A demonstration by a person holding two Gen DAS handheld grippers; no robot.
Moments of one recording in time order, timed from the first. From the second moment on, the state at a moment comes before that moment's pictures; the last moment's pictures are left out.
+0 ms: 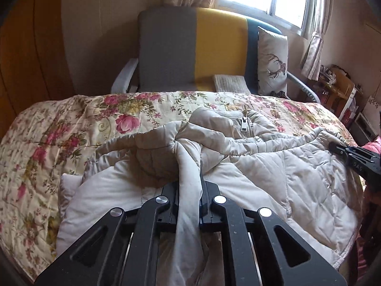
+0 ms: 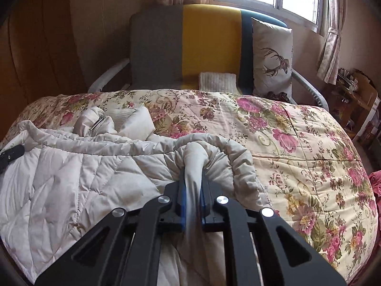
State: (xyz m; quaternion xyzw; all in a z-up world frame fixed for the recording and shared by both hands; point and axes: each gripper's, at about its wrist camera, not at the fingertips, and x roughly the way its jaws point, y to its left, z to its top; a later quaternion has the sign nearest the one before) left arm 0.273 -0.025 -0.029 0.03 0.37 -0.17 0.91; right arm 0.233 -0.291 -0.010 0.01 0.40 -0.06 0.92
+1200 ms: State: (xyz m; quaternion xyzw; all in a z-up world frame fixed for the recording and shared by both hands) left arm 0.317 0.055 -0.104 -0.01 0.38 -0.10 0.92; right arm 0.263 -0.311 -0.076 0.04 0.40 -0.10 0.91
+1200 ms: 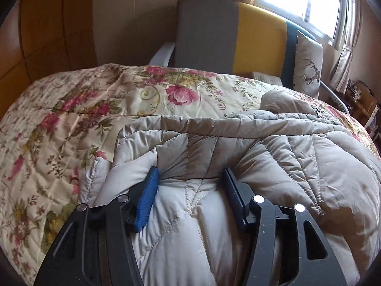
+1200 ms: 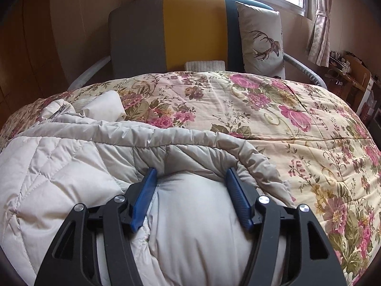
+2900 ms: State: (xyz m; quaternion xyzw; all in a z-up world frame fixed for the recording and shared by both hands) left arm 0.121 0.137 -0.109 -0.28 0.33 -0.04 0.90; right arm 0.155 -0.225 -0.027 -0.05 0.31 -0.11 0.94
